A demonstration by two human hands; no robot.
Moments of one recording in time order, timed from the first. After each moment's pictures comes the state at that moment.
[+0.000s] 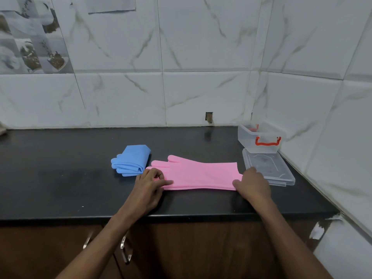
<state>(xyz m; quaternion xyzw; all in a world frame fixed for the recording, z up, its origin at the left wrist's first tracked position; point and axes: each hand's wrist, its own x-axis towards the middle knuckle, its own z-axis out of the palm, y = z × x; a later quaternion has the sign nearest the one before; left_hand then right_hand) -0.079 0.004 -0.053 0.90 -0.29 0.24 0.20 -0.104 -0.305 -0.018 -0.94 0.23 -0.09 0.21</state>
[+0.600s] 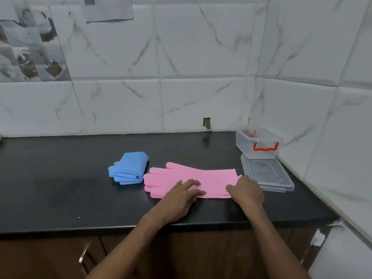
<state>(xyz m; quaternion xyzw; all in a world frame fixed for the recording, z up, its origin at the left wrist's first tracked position) -0.060 -0.075 -0.059 0.91 -0.38 0.08 0.14 -0.102 -0.286 -0.013 -0.92 0.28 -0.08 0.25</state>
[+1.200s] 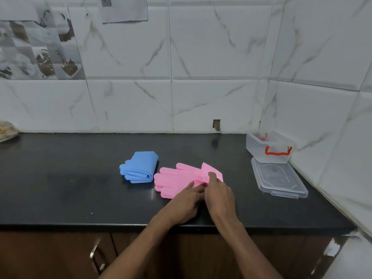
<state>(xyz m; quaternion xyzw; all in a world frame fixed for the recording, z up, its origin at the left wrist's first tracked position) -0.063 -0.072 -0.055 0.89 -0.41 0.06 0.20 -0.092 -0.199 -0.036 -0.96 0.05 -0.21 0.17</state>
